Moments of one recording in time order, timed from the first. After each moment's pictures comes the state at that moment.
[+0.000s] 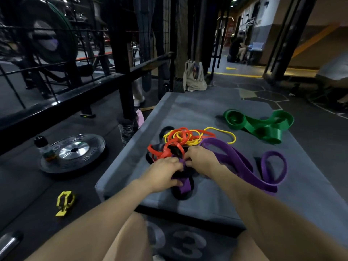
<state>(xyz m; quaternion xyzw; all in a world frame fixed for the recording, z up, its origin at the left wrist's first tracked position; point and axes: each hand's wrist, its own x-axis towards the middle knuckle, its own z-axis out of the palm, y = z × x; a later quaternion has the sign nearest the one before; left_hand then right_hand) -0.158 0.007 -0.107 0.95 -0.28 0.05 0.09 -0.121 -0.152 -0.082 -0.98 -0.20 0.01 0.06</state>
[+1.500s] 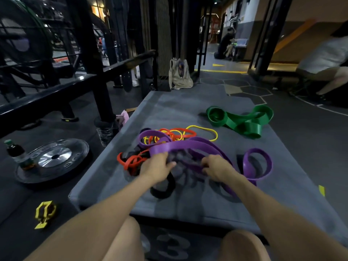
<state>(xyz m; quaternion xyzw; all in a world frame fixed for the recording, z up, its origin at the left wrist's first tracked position) -0.136 -0.053 -0.106 0.98 -0.08 0.02 0.18 -0.128 -0.260 -0.105 -0.99 -0.06 0.07 0.13</state>
